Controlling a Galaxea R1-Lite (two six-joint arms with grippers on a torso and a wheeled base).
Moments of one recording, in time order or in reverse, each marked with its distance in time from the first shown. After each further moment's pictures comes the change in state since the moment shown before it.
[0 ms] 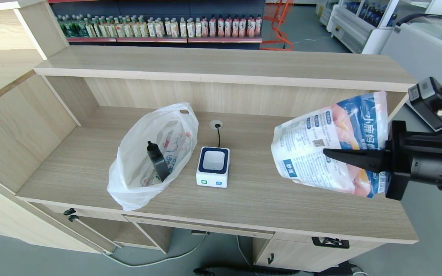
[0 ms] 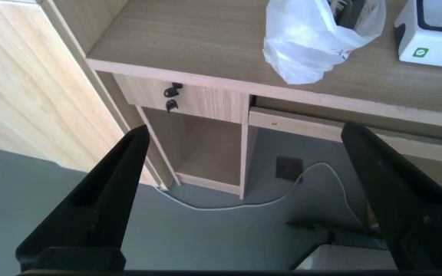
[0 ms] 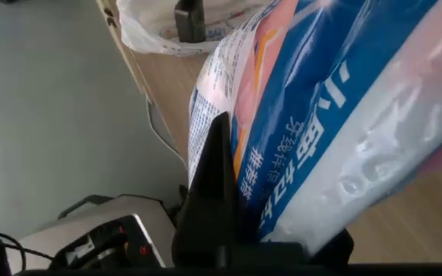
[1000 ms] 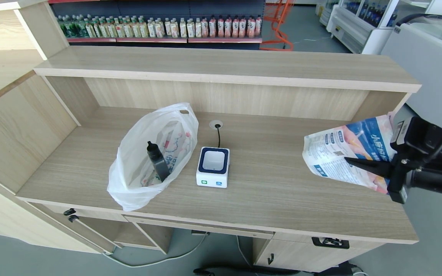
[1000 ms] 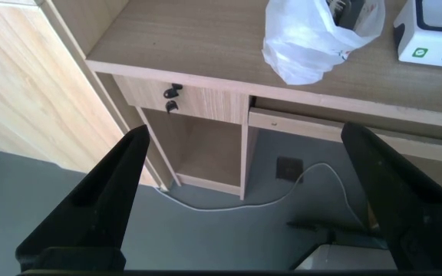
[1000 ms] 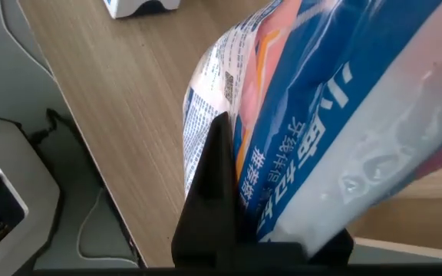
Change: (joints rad) left arm 0.000 0.000 0.000 0.000 0.000 0.003; right arm -0.124 0.000 0.085 -0.011 -0.200 -0.441
